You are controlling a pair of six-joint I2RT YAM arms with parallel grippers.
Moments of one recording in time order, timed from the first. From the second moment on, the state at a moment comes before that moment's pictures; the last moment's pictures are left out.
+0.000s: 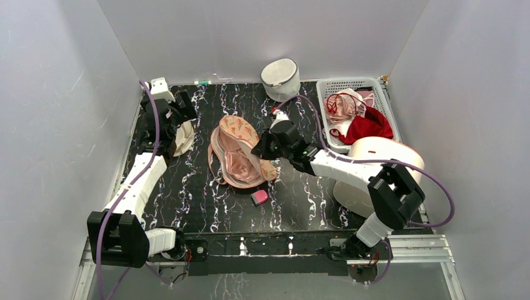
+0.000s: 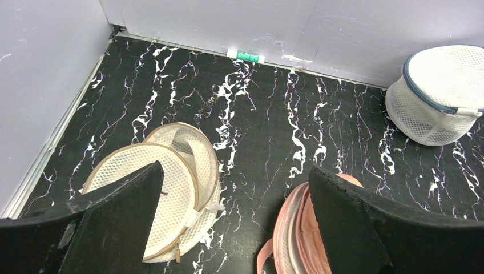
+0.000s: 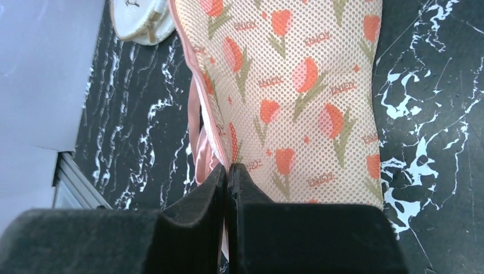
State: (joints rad) left arm -0.09 1.22 0.93 0.06 -0.22 -0.17; right arm 0.78 1.59 1.04 0.03 -0.05 0.68
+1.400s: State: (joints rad) left arm -0.09 1.22 0.93 0.06 -0.18 -0.20; right arm 0.62 1.76 1.07 -0.25 0.65 0.30
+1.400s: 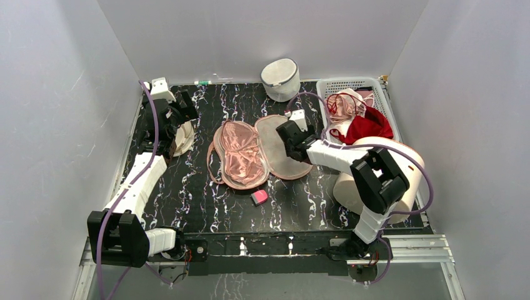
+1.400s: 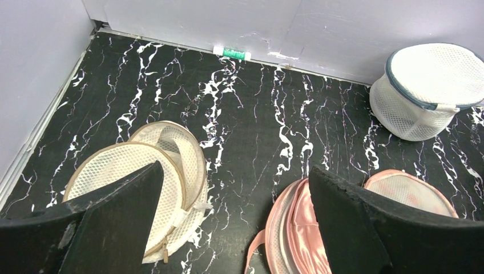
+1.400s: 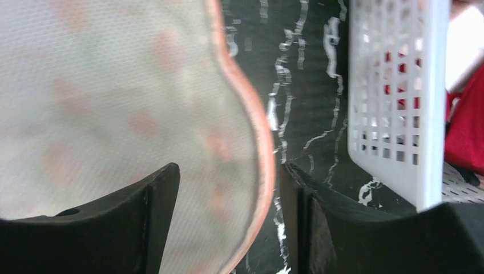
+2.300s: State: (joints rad) left arm -0.08 1.25 0.93 0.06 -0.14 -0.22; right arm 1.22 2.05 1.59 -0.44 0.55 0.07
